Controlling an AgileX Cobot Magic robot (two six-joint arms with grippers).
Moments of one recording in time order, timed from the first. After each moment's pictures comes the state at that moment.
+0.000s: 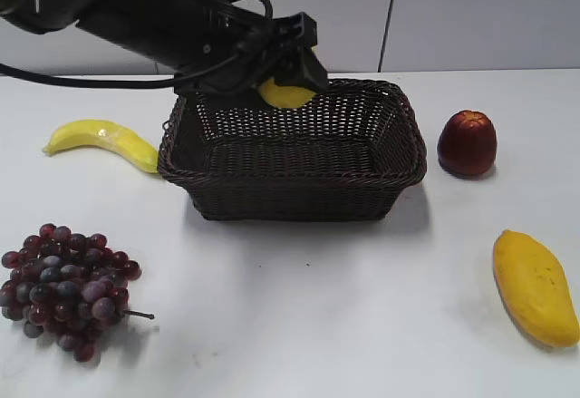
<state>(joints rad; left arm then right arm) -0.62 1.77 -1.29 -0.70 0.43 0.18 0.11 -0.01 -0.50 -0.06 1.05 0.06</state>
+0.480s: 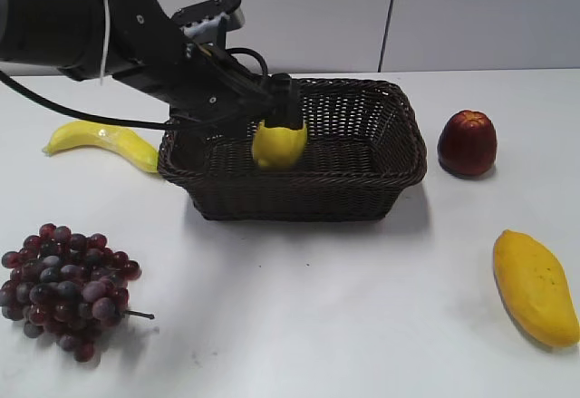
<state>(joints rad) -0.59 1.92 -1.29 -0.53 0.30 0.18 0.11 -0.01 -0.50 -0.06 1.05 0.06</state>
